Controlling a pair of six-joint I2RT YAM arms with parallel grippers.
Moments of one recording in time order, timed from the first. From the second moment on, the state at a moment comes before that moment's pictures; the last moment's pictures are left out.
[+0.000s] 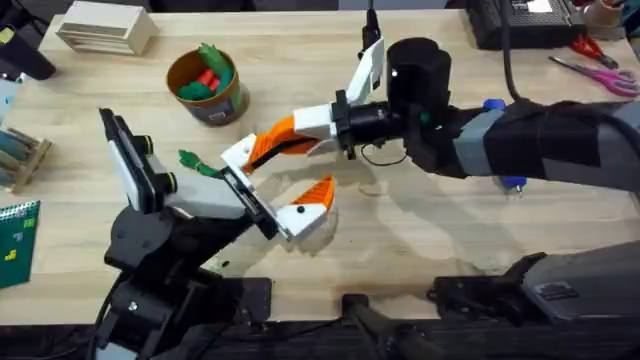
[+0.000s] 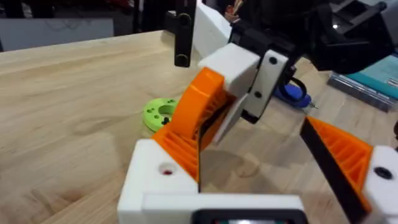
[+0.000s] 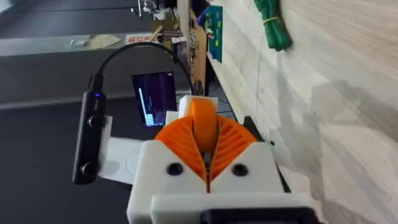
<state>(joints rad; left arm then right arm) -0.32 0.01 0.01 -0.06 0.56 -0.21 0.60 1.64 0.72 0.60 -0.95 1.23</state>
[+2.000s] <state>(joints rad) -0.31 0.01 0.01 -0.06 0.48 -0.22 0.70 1.64 0.72 0.64 -0.74 1.20</state>
